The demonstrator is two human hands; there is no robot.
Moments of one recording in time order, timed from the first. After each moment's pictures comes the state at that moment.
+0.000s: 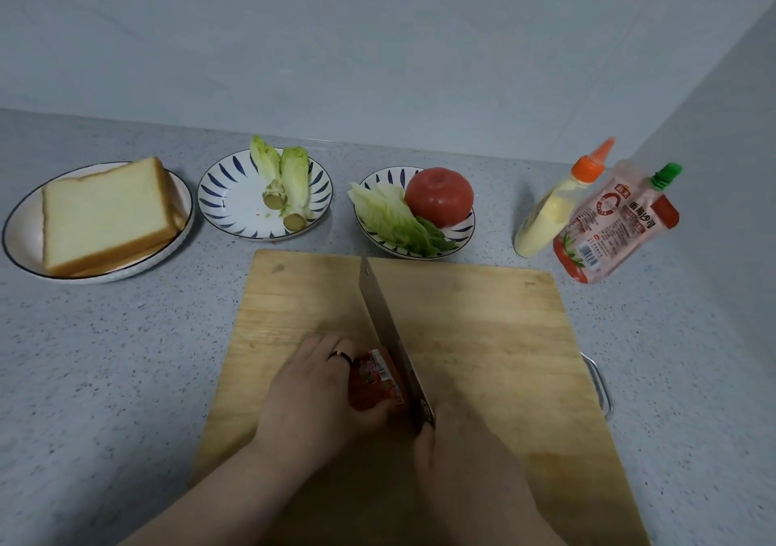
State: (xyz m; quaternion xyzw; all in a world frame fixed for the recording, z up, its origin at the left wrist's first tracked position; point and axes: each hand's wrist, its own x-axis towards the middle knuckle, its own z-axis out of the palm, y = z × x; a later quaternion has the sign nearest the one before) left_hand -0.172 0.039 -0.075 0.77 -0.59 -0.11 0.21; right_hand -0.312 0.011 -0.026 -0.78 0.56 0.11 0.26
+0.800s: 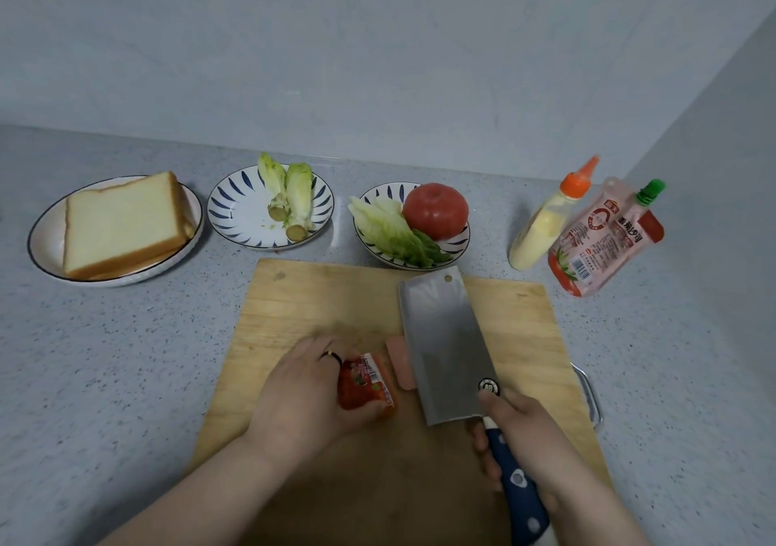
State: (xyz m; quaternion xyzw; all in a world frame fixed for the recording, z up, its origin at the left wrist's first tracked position) left_hand -0.174 0.040 -0.068 0.78 -0.58 -0.12 0.21; right_hand -0.373 -0.038 -0.036 -0.49 0.58 -0.11 0.64
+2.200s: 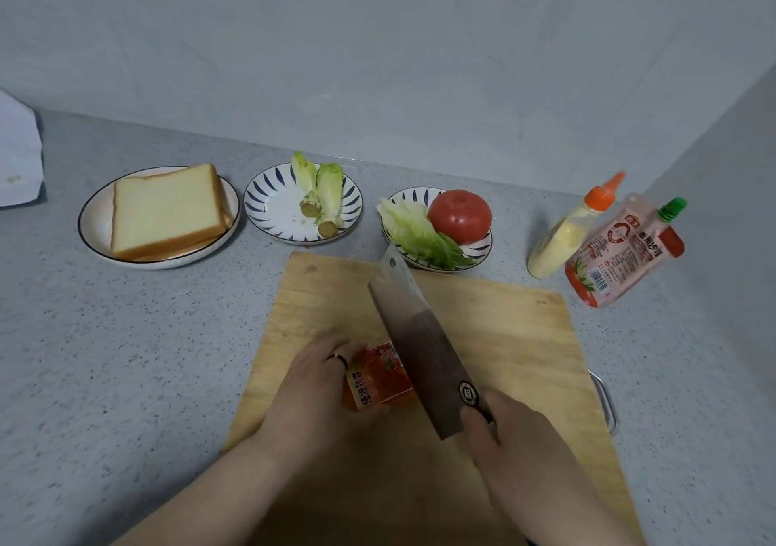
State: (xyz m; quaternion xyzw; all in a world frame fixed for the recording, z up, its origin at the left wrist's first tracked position) left_hand -0.162 0.063 -0.078 0.77 -0.55 -0.16 0.26; right_hand -0.333 0.014 0.014 -0.78 0.54 0.03 0.31
